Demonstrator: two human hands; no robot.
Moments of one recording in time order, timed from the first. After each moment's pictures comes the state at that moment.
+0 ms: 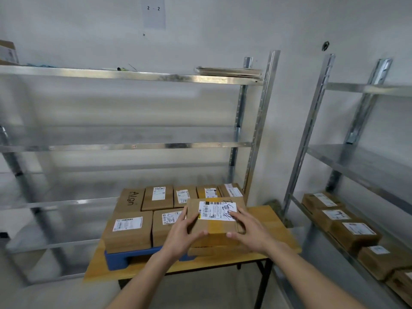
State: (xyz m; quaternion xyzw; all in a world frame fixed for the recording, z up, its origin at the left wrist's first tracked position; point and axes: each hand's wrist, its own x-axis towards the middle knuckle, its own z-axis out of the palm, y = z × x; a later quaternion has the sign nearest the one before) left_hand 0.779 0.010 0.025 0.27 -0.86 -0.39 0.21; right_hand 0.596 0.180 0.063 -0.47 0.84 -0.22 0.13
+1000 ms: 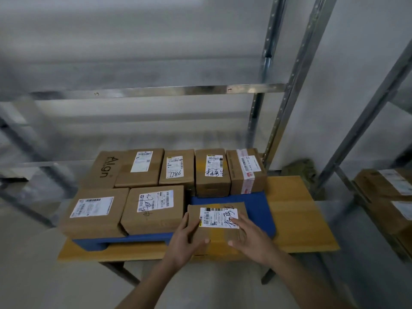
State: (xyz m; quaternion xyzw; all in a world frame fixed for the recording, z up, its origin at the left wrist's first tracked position) left_hand 0.599 -0.078 -0.178 0.39 -0.80 -0.44 0.10; right_hand 0.384 0.058 -0.168 -0.48 0.78 -0.23 0.32
